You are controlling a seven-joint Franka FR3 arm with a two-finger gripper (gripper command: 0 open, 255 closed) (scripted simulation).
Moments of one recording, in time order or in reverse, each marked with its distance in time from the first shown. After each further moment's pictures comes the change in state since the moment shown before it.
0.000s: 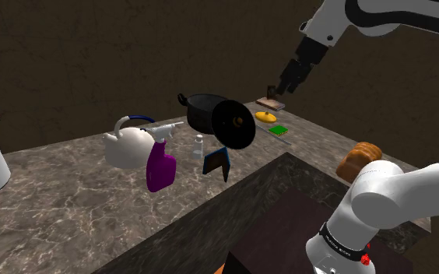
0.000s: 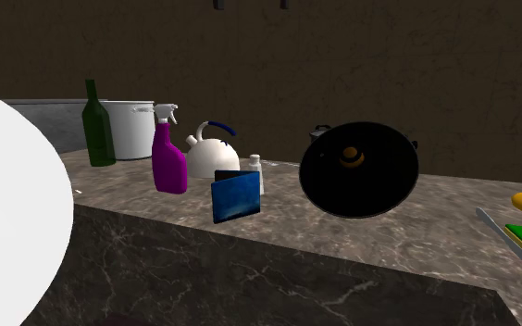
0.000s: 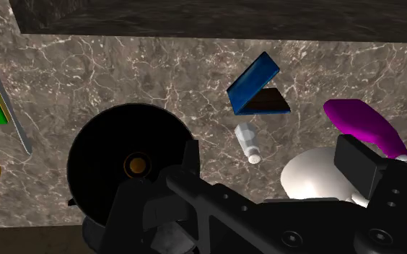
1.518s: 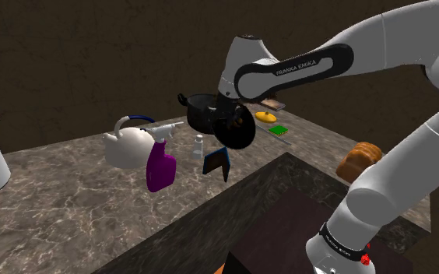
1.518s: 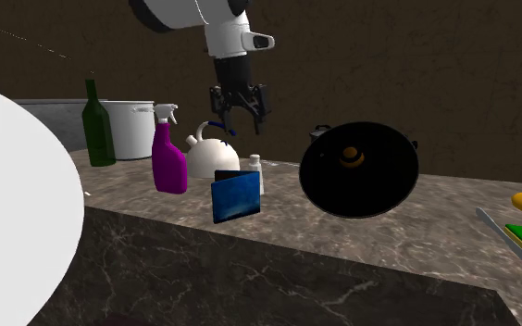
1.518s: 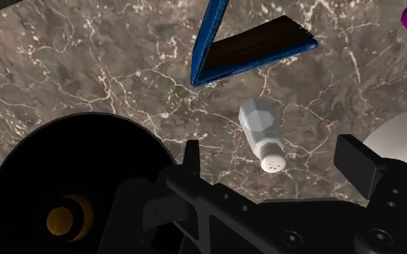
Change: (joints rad) arm -0.125 0.611 0.350 -0.001 -0.116 0.580 0.592
